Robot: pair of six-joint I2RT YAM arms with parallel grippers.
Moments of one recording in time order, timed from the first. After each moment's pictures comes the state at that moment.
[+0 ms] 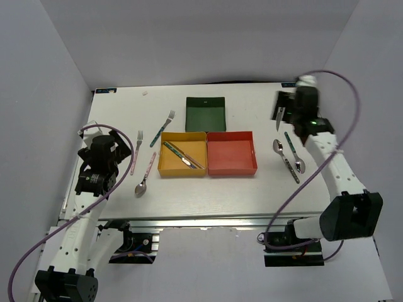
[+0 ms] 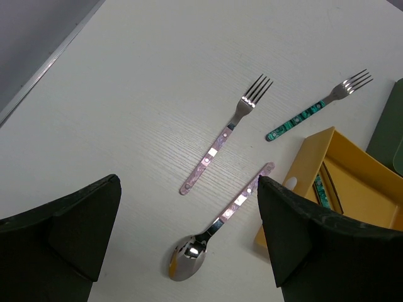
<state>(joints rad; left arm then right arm) -0.12 0.80 0.81 -0.55 -0.48 -0.48 0.26 1.37 1.28 -0.41 0.18 0.10</state>
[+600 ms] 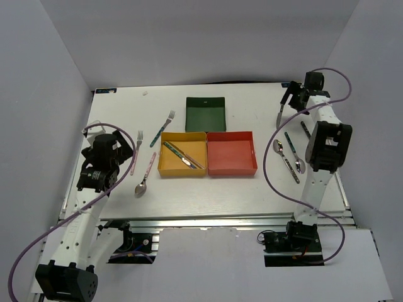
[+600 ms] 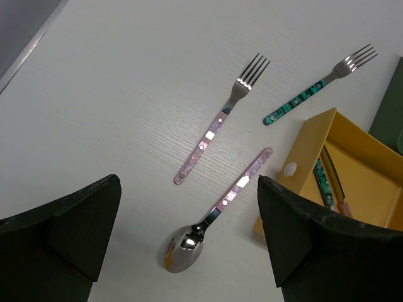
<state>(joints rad) -0.12 0.83 0.81 -0.57 -0.44 -0.48 -0.13 2.17 1.84 -0.45 -0.07 0.28</state>
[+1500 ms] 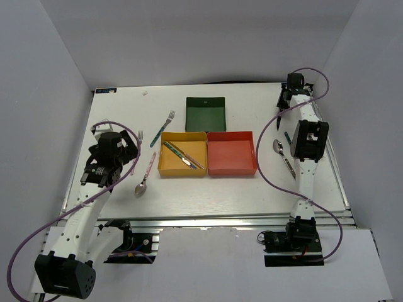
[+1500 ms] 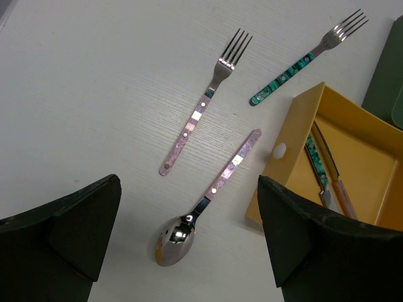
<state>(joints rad) -0.15 0.89 0.81 -0.55 -0.38 -0.47 -0.04 2.63 2.35 -0.54 0.11 0.16</state>
